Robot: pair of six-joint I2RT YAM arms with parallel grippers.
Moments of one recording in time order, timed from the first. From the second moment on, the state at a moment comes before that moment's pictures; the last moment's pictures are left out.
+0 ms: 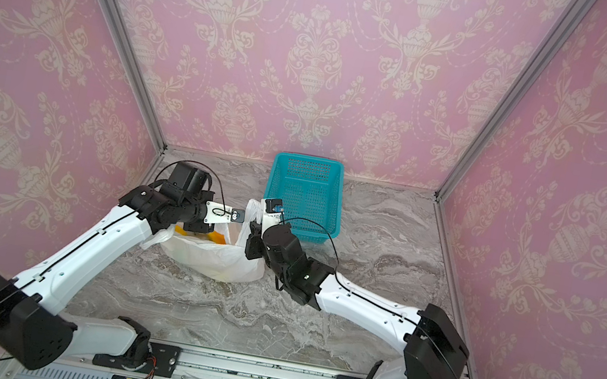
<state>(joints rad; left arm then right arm) -0.35 1.31 1.25 -0.81 -0.02 1.19 0.99 1.47 1.04 0.14 0.31 0.44</state>
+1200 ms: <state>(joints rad) -0.07 1.60 1.91 -0.69 -0.19 0.47 0.88 1.24 0.81 0.18 0.41 0.42</state>
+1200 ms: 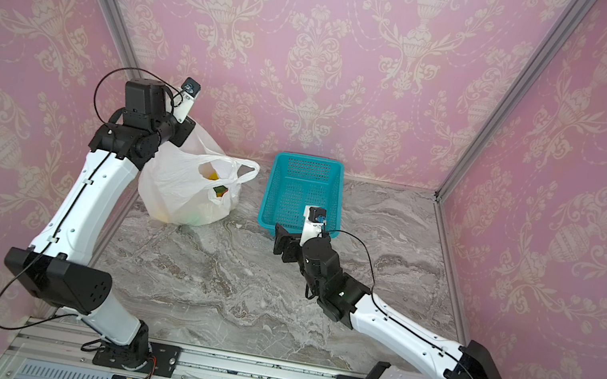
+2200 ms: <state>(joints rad) -0.24 0.99 0.94 -0.14 0.15 0.01 0.92 1.73 1.10 0.29 0.15 0.42</state>
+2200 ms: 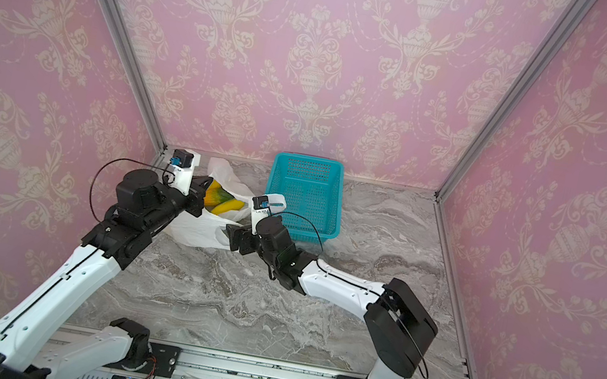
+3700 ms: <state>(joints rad) -0.23 0.97 0.82 0.05 0.37 0.10 0.84 2.03 1.25 0.49 -0.03 0.81</state>
